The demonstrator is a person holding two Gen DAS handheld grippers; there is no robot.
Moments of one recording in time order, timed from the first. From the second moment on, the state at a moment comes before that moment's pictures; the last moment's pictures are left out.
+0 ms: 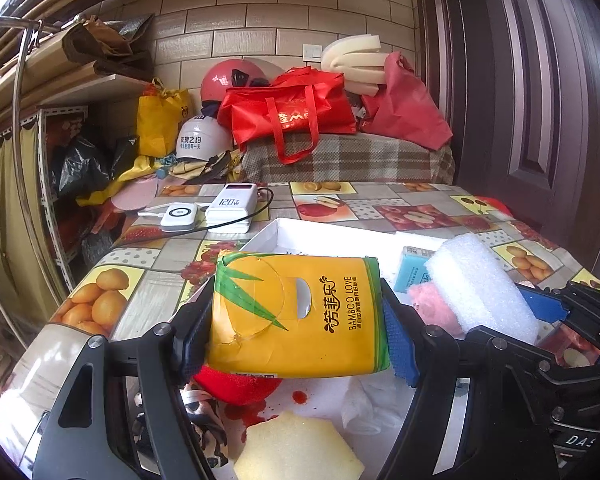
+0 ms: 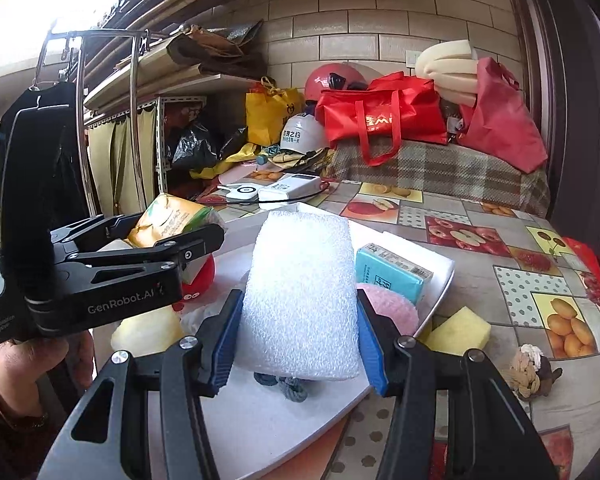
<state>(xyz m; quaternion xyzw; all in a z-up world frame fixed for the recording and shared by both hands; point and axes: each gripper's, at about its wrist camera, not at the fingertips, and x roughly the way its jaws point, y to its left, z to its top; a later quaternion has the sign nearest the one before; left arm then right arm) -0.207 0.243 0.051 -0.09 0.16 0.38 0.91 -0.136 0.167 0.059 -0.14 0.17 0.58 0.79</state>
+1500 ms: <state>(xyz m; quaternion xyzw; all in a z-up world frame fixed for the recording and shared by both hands) -0.217 0.254 0.051 -0.12 0.15 0.41 0.89 -0.136 0.175 0.059 -0.14 0.17 0.57 0.79</state>
